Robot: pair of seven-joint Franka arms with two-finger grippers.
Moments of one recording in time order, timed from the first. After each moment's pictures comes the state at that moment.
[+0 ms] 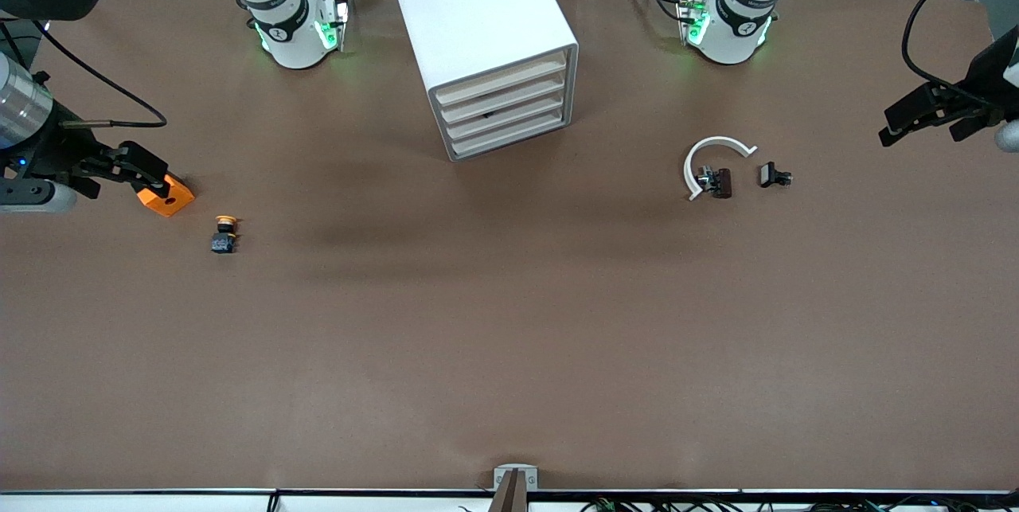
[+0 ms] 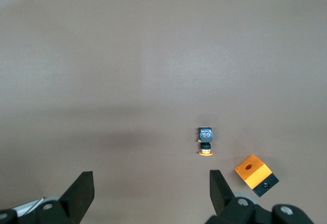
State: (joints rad) left arm 0.01 -0.08 -0.02 -1.62 -0.03 1.56 -0.10; right arm -0.01 0.06 0.08 -1.56 -0.02 1.67 0.06
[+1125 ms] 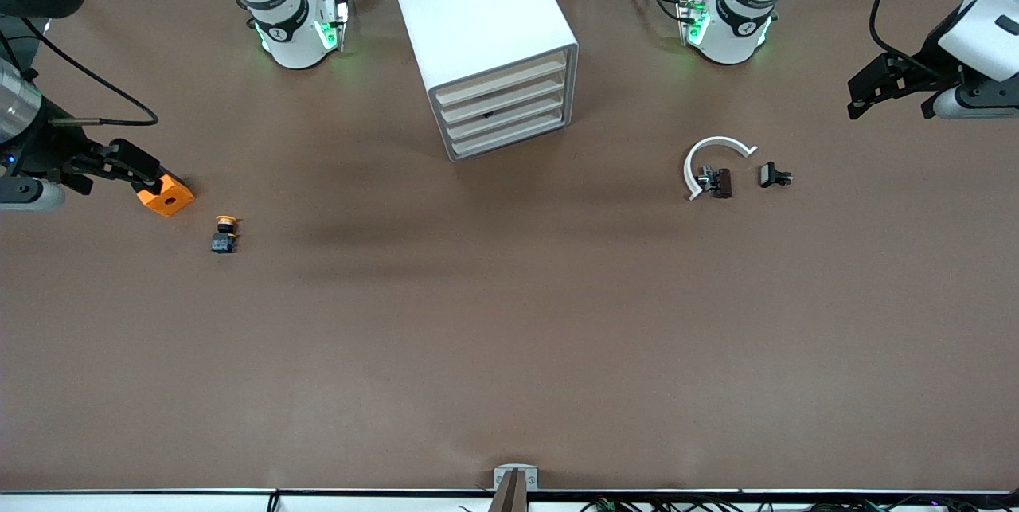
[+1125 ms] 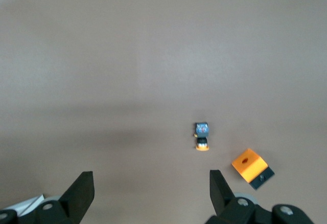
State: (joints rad) left arm -0.02 -0.15 -0.07 -1.70 0.01 1.55 -0.08; right arm -0.04 0.06 0.09 -1.53 -0.02 1.60 0.07
